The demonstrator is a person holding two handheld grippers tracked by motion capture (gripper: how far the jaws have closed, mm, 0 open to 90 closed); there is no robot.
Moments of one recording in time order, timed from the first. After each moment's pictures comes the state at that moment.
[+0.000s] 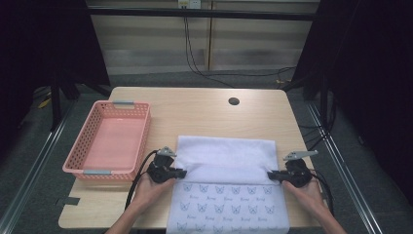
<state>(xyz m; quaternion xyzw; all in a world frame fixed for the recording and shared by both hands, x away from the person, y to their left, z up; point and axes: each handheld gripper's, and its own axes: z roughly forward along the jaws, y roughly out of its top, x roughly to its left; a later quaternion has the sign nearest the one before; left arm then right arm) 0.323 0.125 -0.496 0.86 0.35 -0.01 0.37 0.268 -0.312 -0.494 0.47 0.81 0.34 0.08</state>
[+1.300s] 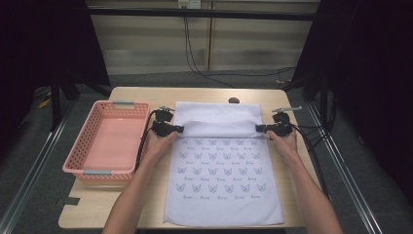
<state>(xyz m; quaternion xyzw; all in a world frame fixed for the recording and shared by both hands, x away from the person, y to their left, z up) 0.457 0.115 -0.474 0.82 0.42 0.06 0.38 0.430 -0.318 -0.491 0.51 0.74 0.42 0.11</state>
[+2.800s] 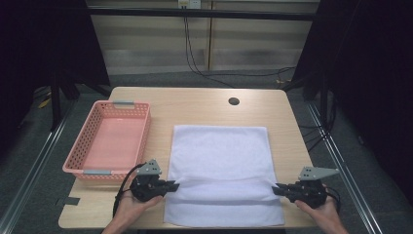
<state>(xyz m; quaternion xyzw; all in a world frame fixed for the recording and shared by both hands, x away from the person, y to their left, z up) 0.258 0.161 -0.473 0.86 0.28 -0.01 0.43 0.201 -0.319 -0.469 0.39 0.82 0.42 0.07</state>
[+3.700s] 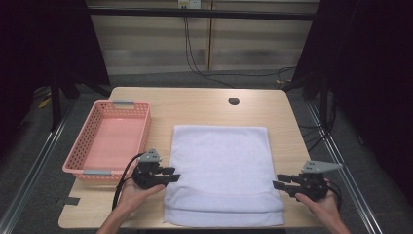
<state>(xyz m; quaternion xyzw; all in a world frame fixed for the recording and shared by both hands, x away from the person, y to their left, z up) 0.305 0.156 -0.477 0.85 0.31 0.01 0.42 0.219 -0.326 -0.467 0.41 0.79 0.43 0.09</state>
